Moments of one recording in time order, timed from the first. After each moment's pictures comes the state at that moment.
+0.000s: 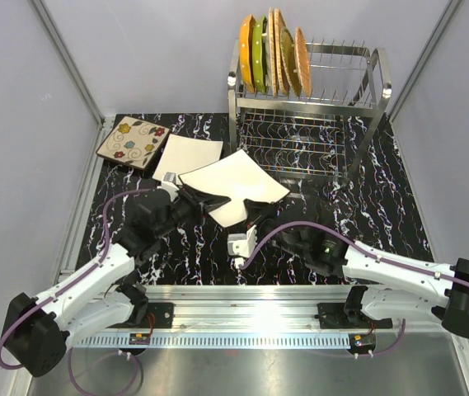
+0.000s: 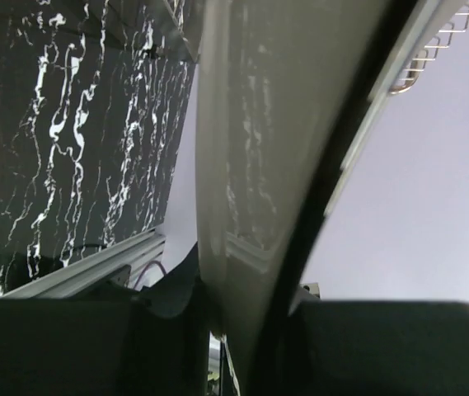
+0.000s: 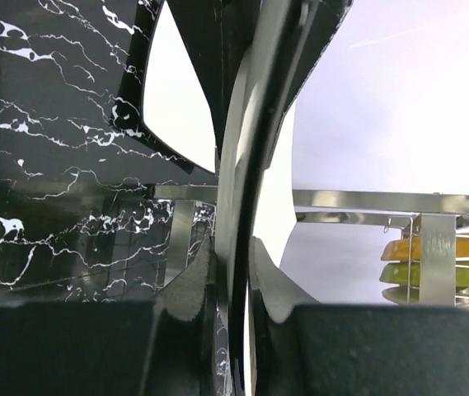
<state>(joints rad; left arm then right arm) -0.61 0.93 0.59 0.10 0.22 -1.59 1.08 1.08 0.74 0.09 0.15 -1.25</state>
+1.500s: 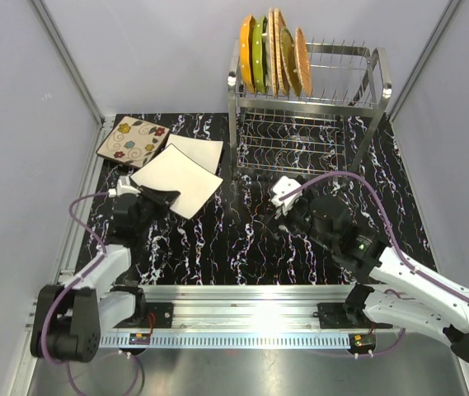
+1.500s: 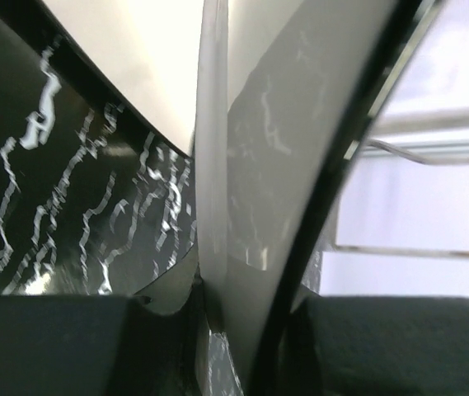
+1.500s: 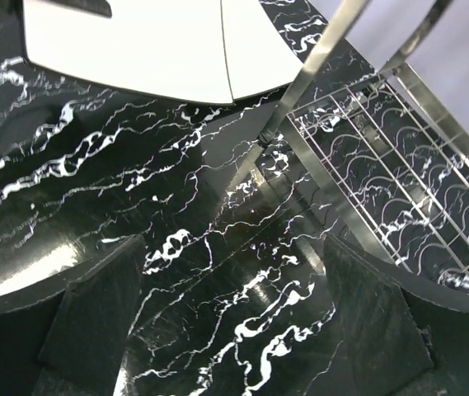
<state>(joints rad) -0.10 1.00 0.33 0.38 0.22 -1.14 0.92 0.88 0.79 -0.17 0.15 -0.28</state>
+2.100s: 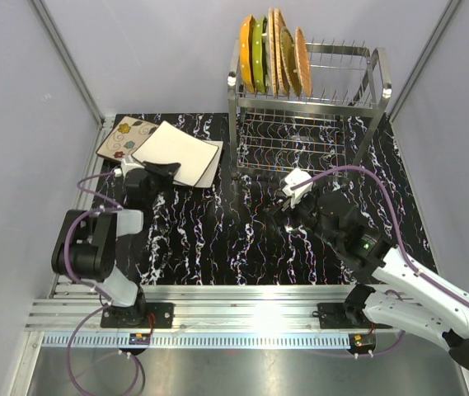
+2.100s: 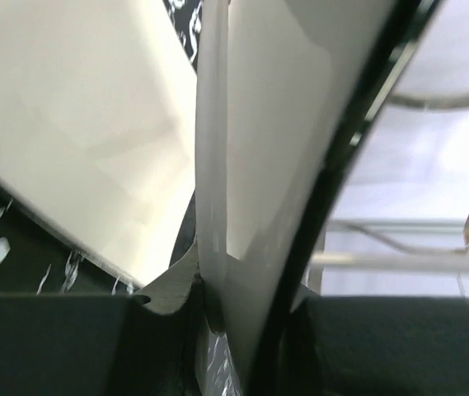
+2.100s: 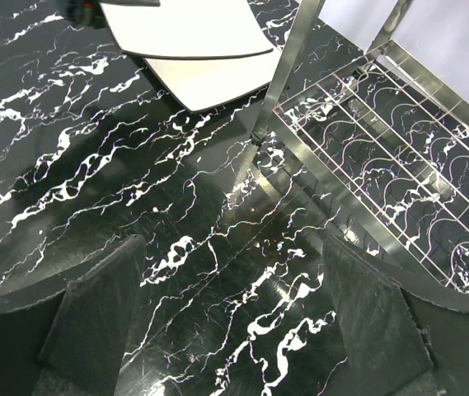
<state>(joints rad) -0.09 1.55 0.56 0.77 0.11 -1.22 0.85 0.85 0.79 -0.17 0.15 -0.14</state>
